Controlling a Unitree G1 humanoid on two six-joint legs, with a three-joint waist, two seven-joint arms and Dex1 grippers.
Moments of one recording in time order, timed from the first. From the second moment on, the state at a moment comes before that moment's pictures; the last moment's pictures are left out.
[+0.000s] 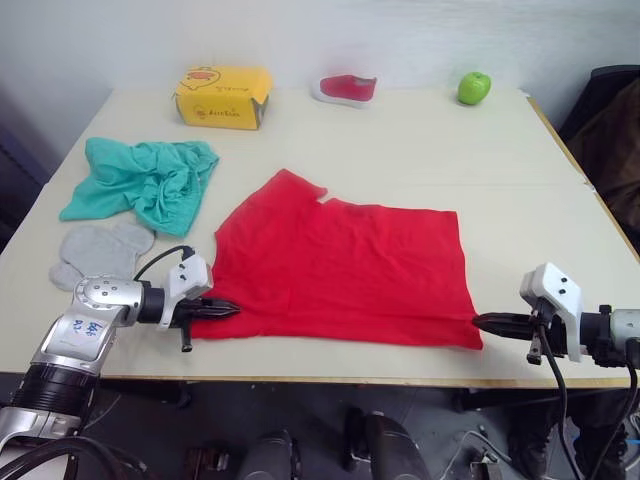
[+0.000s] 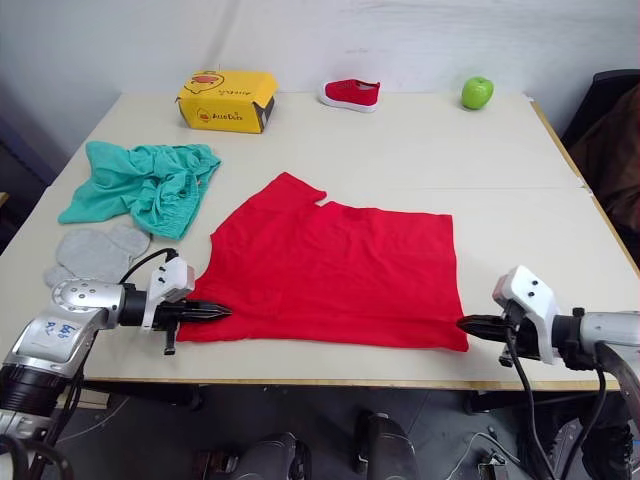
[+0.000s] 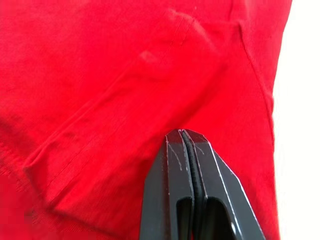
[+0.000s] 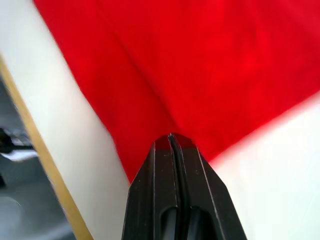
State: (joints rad) left arm -0.33 0.84 -0.08 0.10 -0.28 0.32 -1.16; right arm 0.04 -1.01 -0.26 -0.31 0.56 0.63 1.10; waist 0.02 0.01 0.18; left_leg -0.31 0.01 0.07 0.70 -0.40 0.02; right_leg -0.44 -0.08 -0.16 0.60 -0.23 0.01
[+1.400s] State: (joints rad) left arm -0.16 0.97 -0.01 0.01 -0.16 0.02 -1.19; right arm 0.12 -1.02 -0.16 -0.25 0.25 0.28 1.11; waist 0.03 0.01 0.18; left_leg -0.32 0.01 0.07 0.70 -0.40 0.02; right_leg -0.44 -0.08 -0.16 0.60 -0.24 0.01
